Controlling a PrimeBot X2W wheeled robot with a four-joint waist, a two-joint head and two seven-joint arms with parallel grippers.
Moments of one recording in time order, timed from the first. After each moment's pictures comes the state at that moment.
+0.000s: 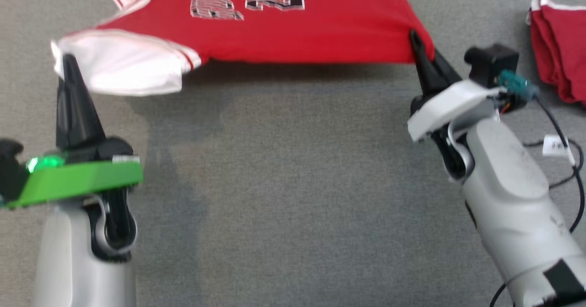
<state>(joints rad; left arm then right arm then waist) -0.38 0.05 0.05 0.07 -0.57 -0.12 -0.26 -0.79 -0.10 0.23 0.69 0.35 0.13 -0.26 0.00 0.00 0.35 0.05</state>
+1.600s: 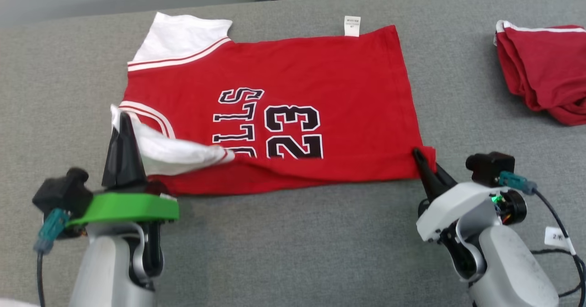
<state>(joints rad) -0.25 0.06 -0.04 0.18 -0.43 -0.06 -0.26 -0.29 -0.05 0.09 0.32 0.37 0.13 0.01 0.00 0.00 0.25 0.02</state>
